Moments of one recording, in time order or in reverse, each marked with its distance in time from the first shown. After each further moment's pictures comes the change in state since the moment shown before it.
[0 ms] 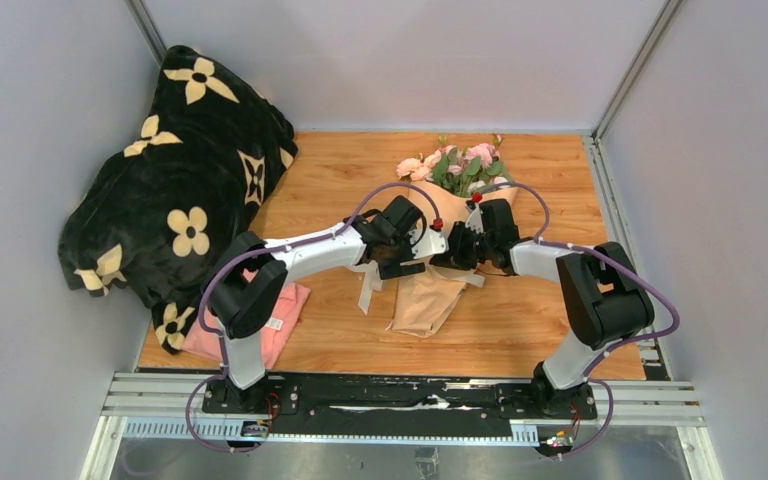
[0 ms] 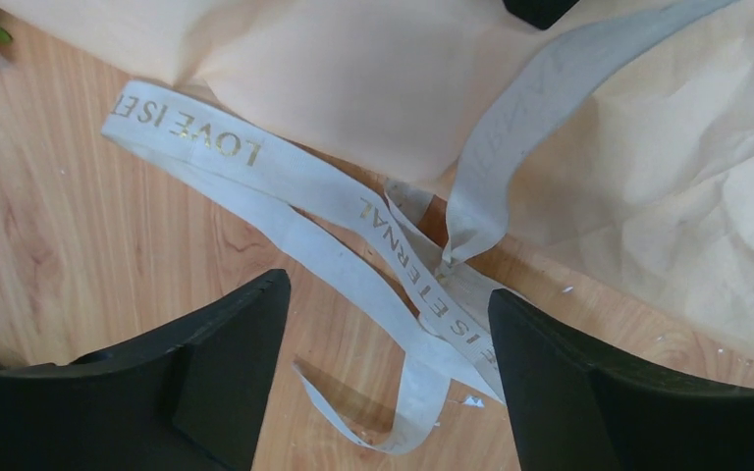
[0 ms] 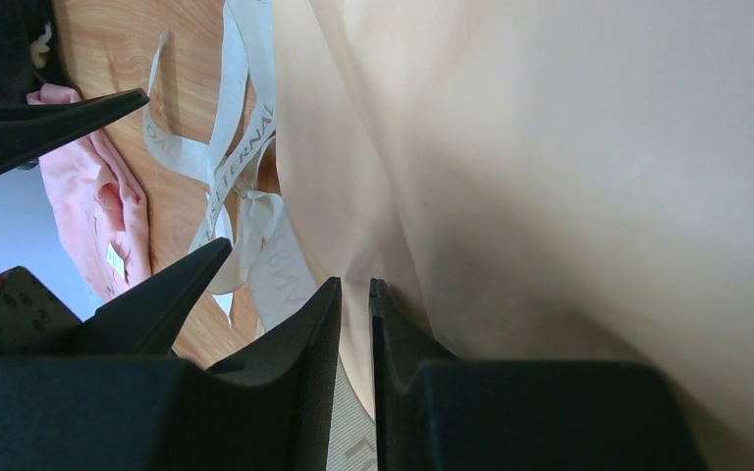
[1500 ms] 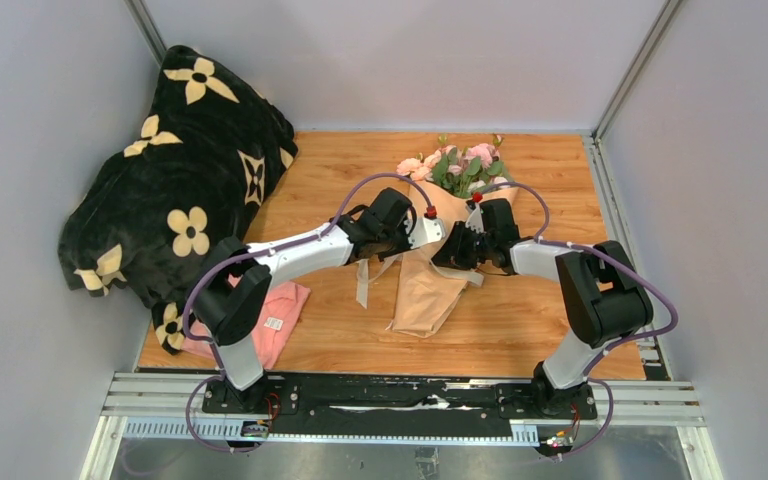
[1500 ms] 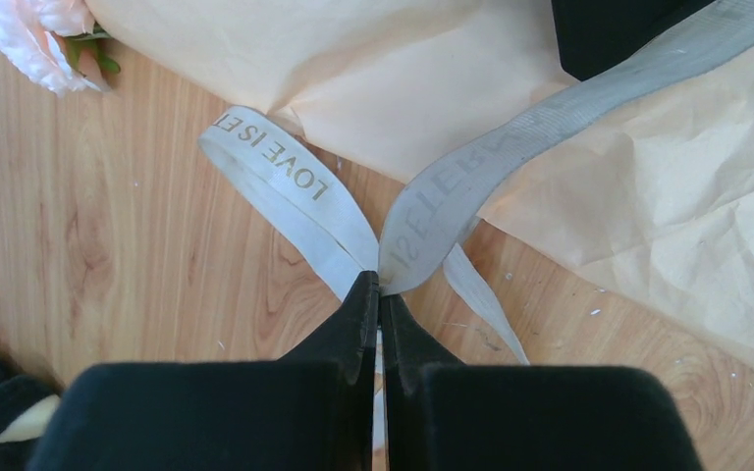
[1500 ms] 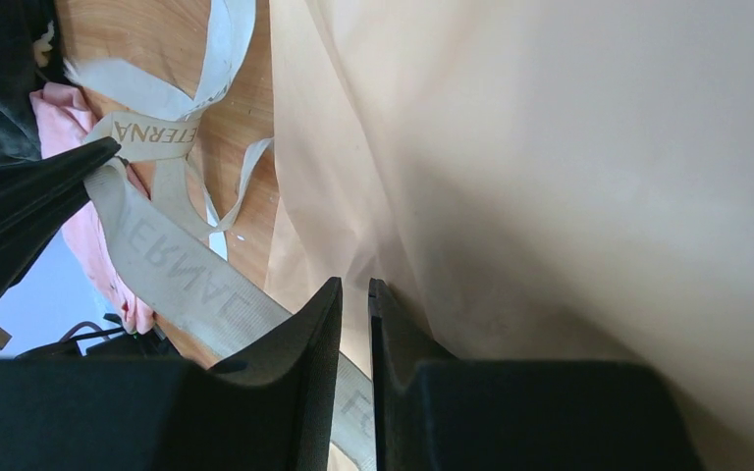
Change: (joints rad) left arm 0.043 -0.079 -0.065 0.130 0.061 -0.013; right arm -0.006 0.010 0.005 0.000 -0.016 -0.001
